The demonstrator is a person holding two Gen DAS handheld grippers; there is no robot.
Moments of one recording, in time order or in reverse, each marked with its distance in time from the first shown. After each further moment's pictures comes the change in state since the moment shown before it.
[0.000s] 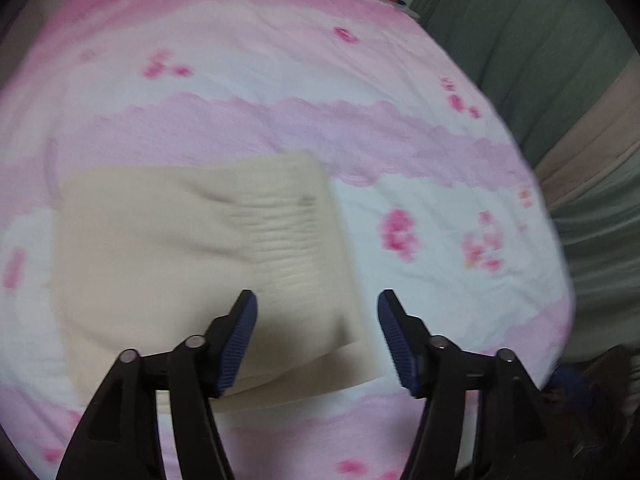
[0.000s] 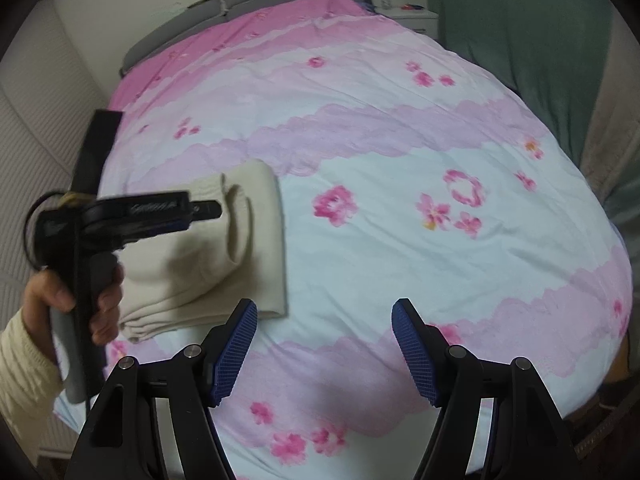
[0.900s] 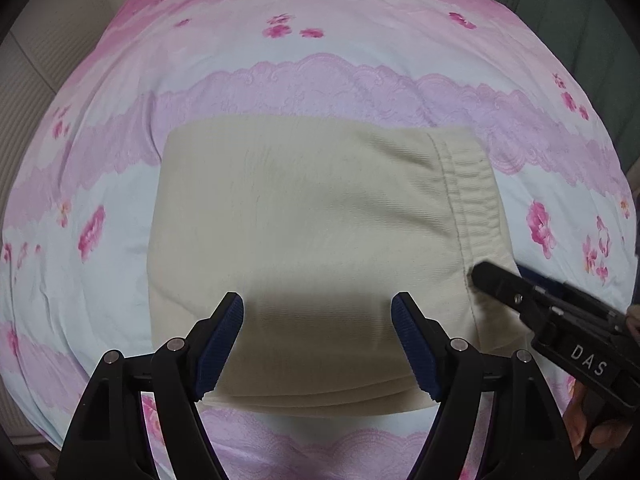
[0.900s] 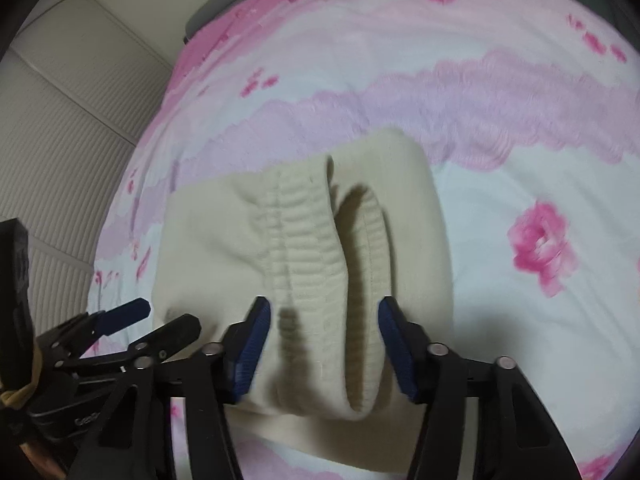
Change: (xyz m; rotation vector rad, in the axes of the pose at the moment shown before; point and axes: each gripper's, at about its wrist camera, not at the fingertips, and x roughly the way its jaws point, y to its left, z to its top) left arm 0.033 0.082 -0.014 -0.118 0.056 0.270; right arm 0.192 0.088 0.061 -0.045 0.164 0.361
